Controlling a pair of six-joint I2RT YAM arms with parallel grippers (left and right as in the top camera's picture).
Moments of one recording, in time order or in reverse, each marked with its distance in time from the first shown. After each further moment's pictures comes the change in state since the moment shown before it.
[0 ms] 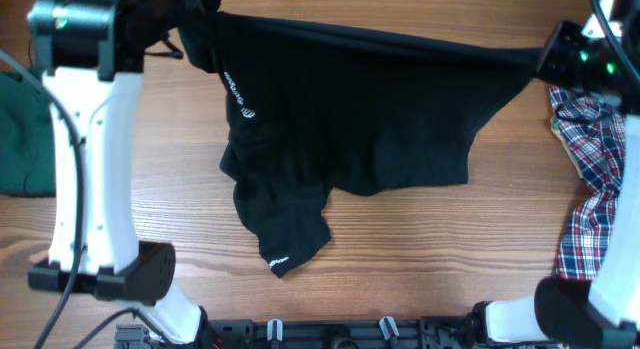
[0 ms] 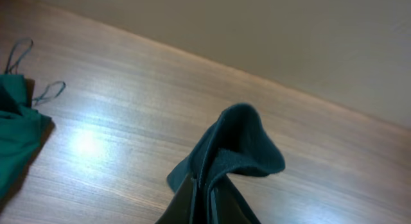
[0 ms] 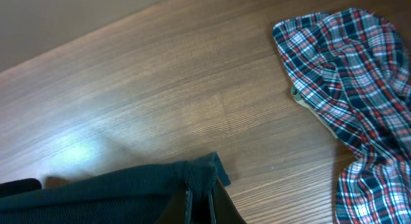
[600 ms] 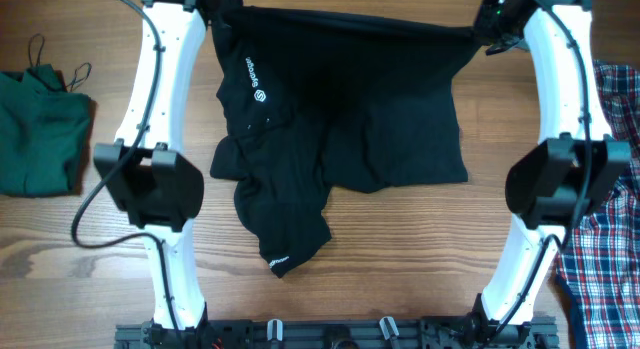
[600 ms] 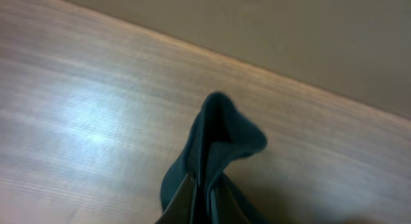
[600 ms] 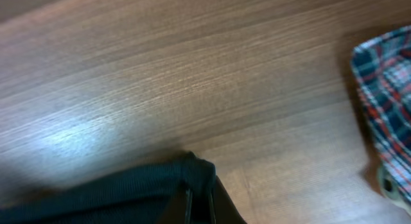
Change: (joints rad) left arm 0.000 0.435 0.000 0.317 -0.017 0.000; right arm 0.002 0.590 0.000 0.448 0.008 -0.042
